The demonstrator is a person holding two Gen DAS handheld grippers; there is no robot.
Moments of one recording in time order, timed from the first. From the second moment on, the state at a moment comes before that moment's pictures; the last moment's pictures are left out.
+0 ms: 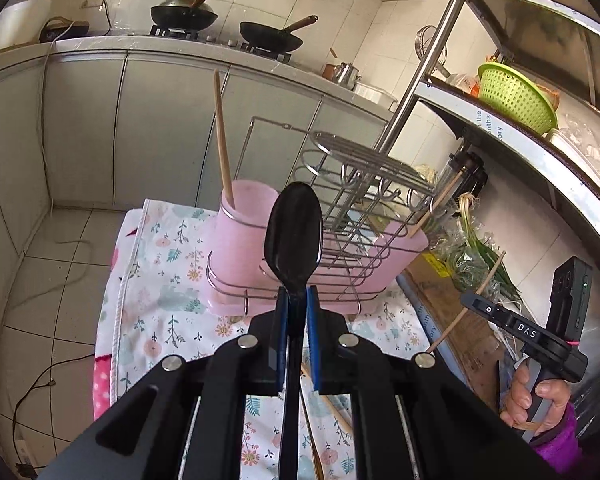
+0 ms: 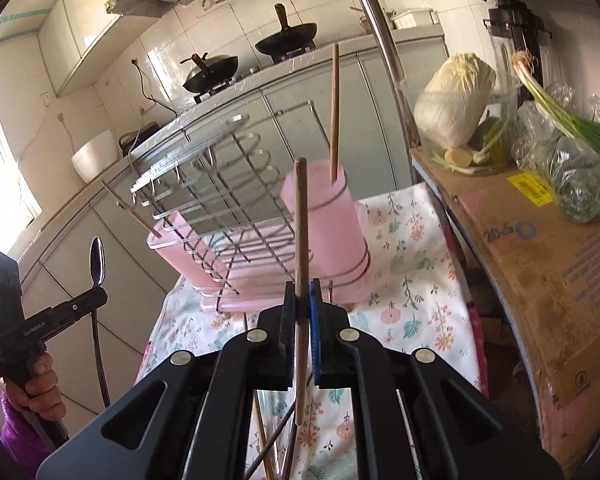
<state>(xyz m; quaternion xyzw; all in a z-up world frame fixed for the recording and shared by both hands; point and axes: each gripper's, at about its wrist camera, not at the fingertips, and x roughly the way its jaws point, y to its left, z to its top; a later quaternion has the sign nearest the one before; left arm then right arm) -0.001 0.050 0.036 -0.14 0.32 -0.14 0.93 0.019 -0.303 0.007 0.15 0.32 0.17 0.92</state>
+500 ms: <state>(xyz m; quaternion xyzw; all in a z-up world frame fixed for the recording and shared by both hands) 0.011 0.050 0.114 -0.16 0.22 -0.17 0.95 0.044 -0.318 0.115 0.14 0.23 0.17 0.95</state>
